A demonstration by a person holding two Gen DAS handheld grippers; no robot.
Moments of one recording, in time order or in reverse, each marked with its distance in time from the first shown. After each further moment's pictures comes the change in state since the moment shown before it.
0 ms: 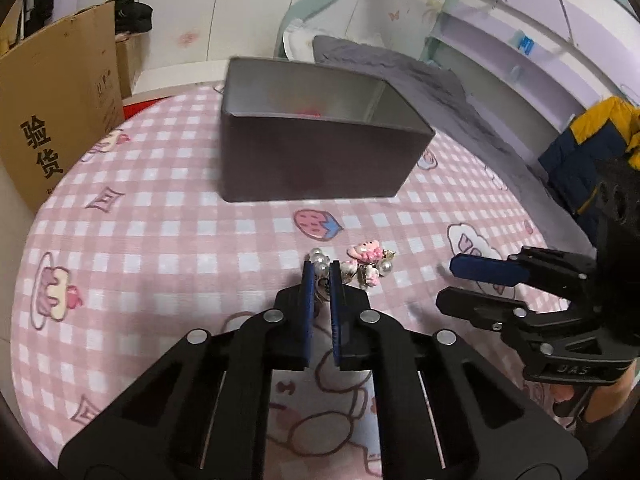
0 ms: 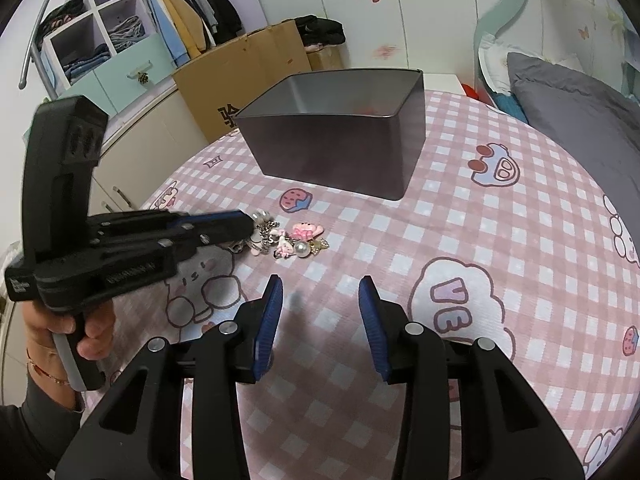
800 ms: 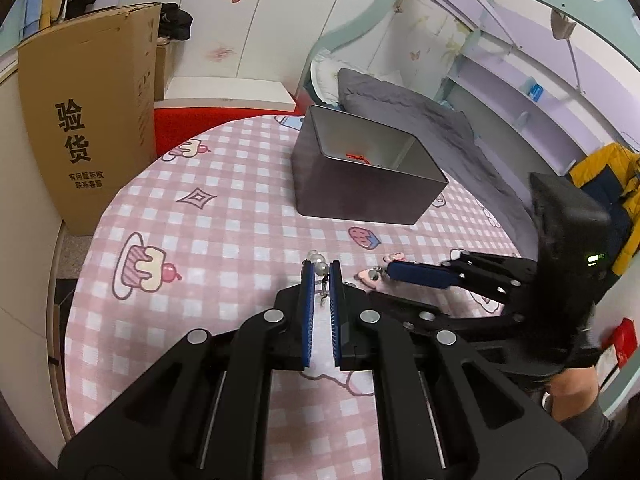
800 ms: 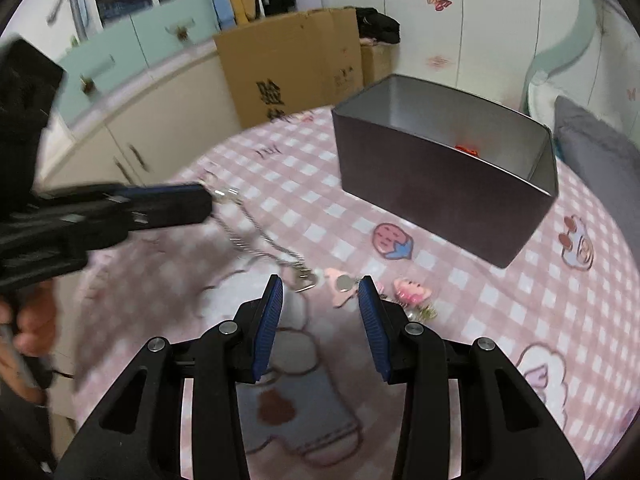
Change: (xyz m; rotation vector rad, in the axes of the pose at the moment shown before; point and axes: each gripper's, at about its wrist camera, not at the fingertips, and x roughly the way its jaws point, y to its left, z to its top) left arm -0.062 0.039 -0.009 -0.110 -0.098 0.010; right arm 0.051 0.063 0.028 -0.215 0.051 -0.022
